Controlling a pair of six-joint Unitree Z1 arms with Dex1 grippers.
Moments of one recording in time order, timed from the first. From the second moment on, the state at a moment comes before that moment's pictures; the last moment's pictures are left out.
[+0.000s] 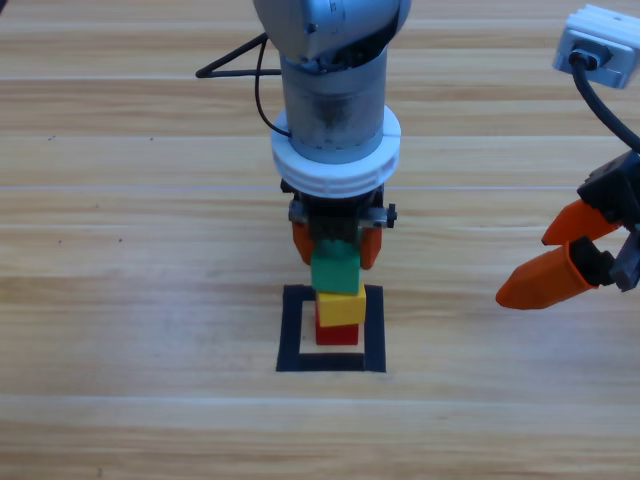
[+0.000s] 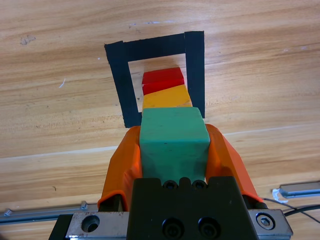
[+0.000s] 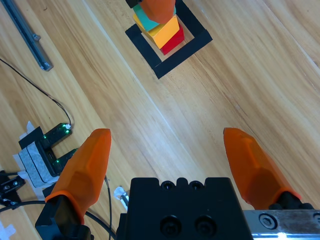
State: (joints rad) arm 0 -0.88 2.32 -2.24 1.41 0.04 -0.85; arm 1 0.70 1.56 -1.02 0.47 0.36 -0.11
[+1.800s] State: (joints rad) arm 0 -1.22 1.49 -1.30 0.86 0.48 -0.80; arm 1 0.70 1.58 -1.02 0.47 0.32 -0.11
